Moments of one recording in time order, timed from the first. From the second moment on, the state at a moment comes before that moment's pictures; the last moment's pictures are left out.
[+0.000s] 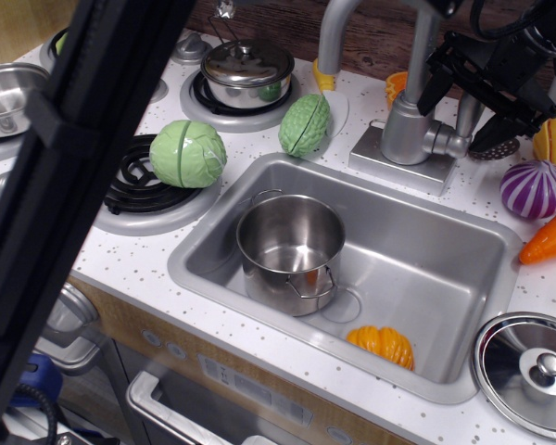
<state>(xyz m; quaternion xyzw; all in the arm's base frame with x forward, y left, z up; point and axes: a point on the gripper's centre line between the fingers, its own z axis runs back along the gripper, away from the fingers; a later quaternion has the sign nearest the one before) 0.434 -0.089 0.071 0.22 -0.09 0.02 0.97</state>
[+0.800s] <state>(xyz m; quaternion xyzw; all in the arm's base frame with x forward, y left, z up) 0.457 -0.099 0.095 0.20 -0.15 0.00 0.97</state>
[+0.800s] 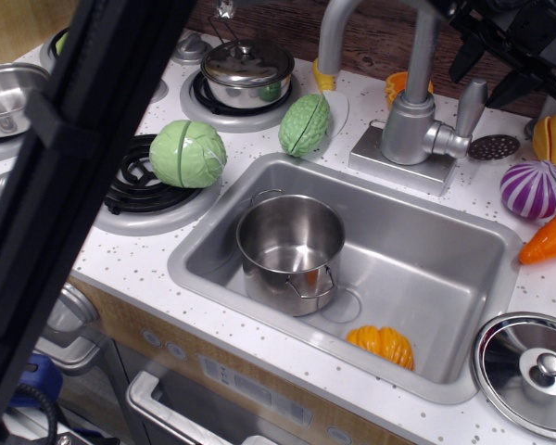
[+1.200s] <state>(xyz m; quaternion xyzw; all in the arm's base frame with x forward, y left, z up) 0.446 -0.102 0.088 0.17 -0.12 0.03 0.98</state>
